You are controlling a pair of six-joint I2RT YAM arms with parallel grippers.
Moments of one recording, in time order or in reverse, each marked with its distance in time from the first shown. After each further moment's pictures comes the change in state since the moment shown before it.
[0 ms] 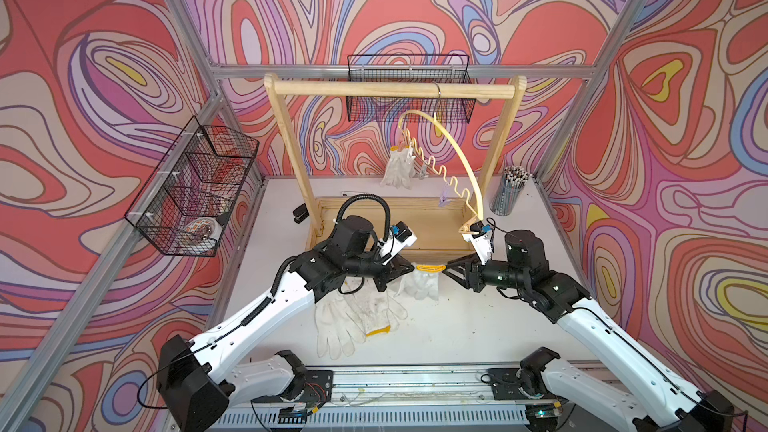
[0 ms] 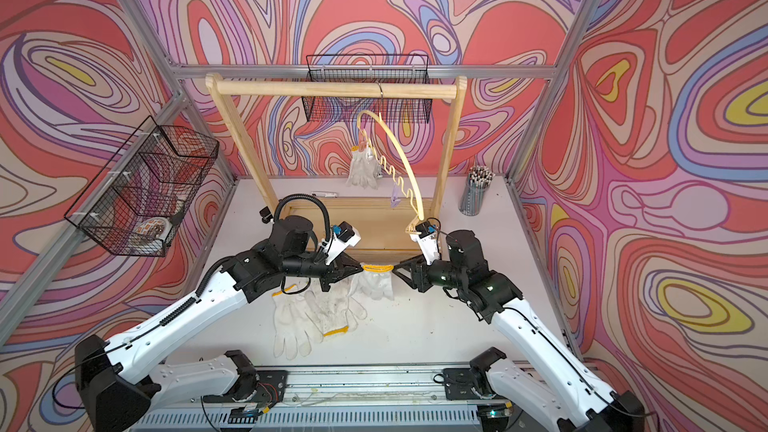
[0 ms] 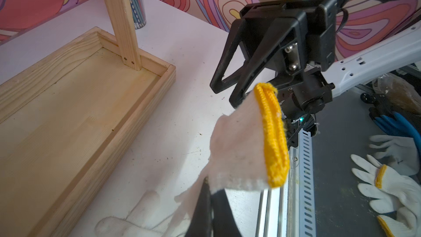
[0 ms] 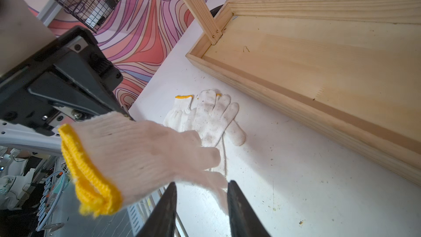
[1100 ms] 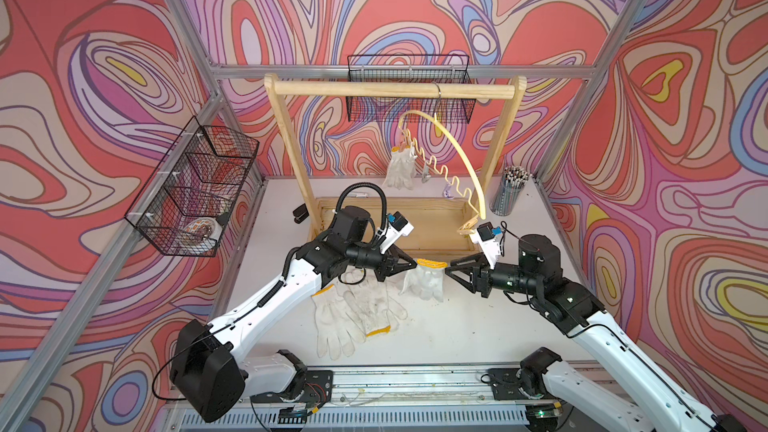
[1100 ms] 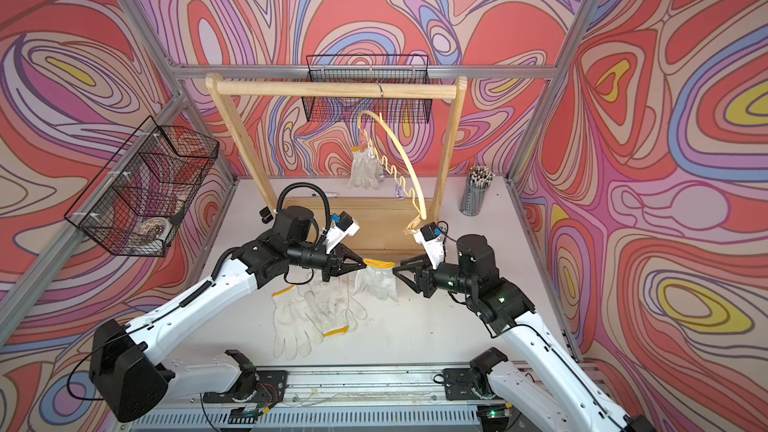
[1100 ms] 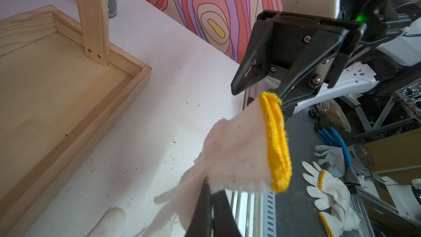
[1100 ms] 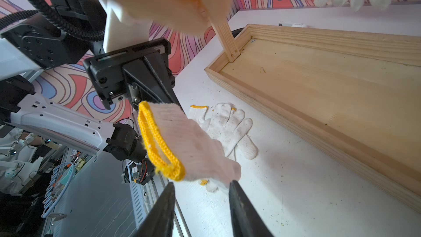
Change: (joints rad) left arm 0.098 0.094 0.010 0.063 0.250 -0.108; right arm 0.000 -0.092 -0.003 0.019 -0.054 -0.027
